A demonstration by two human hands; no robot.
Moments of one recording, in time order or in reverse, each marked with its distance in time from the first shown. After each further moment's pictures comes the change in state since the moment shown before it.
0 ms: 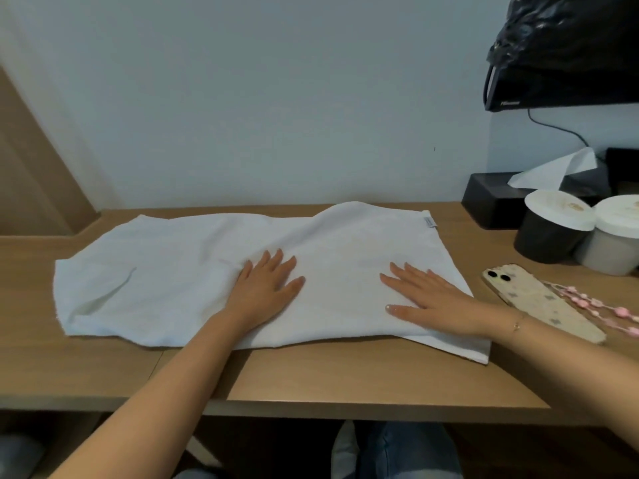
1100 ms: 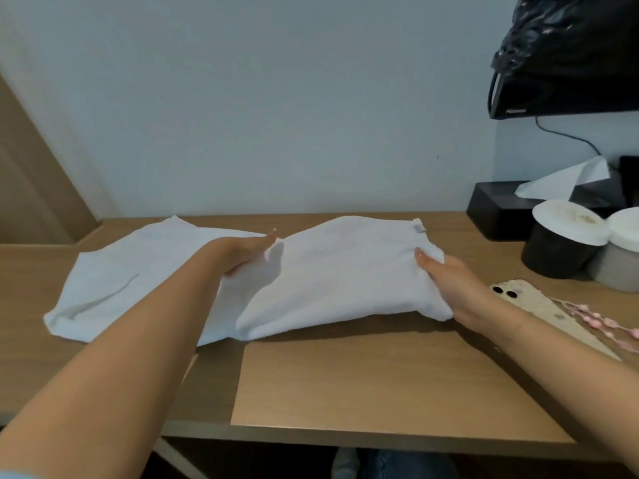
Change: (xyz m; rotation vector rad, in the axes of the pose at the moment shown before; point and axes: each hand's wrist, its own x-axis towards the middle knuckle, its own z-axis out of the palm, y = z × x) left_hand 0.090 -0.021 -0.067 -0.437 -0.355 -0.555; right_hand 0.019 -0.003 -0.032 1.343 0.496 0.291
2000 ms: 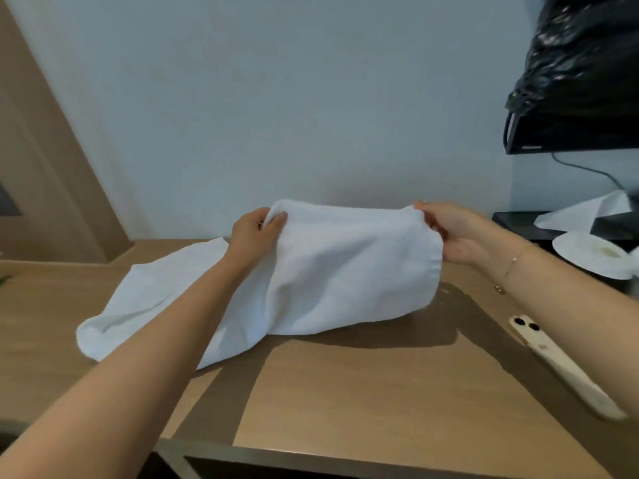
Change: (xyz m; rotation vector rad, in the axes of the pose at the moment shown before) left_hand -0.051 0.016 -0.023 -0.307 0.678 0.633; right_hand 0.048 -0.110 0.035 0.293 -0.084 0.023
